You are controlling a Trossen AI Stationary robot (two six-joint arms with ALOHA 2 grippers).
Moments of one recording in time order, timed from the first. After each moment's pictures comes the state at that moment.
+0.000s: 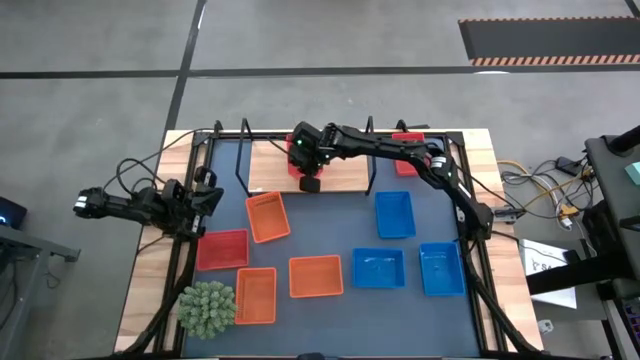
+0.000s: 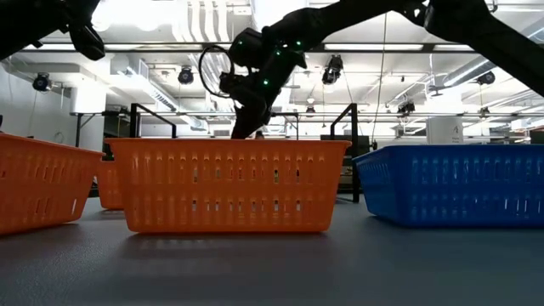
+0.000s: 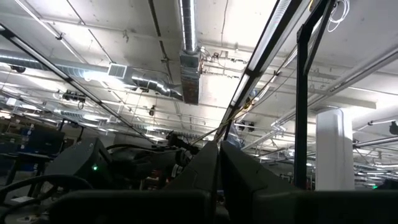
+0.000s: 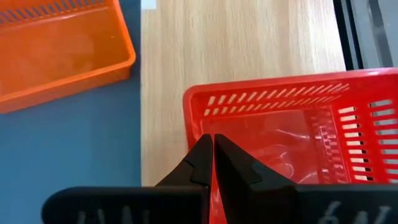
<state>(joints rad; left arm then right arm) -0.18 0.17 0.00 0.80 -0.24 -0.04 -0.34 2.29 2.10 -0.78 -0.10 -0.32</state>
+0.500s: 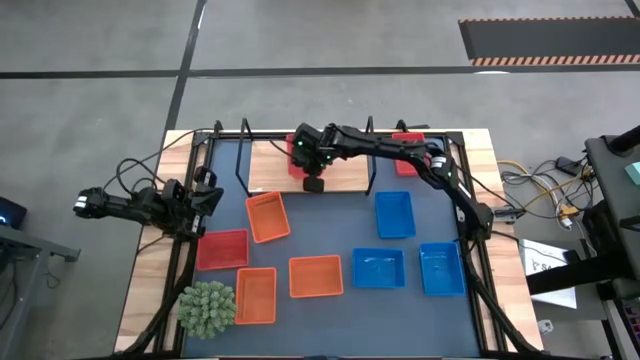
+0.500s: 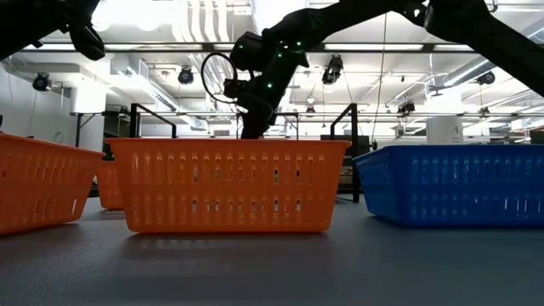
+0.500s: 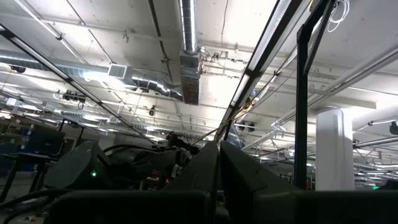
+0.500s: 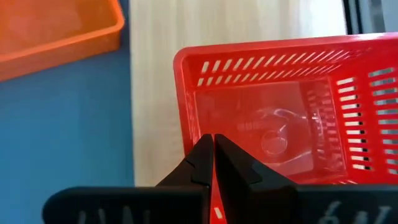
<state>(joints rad) -0.18 0.17 0.00 0.80 -0.24 -0.04 -0.33 2.29 2.10 -0.86 -0.05 -0.32</state>
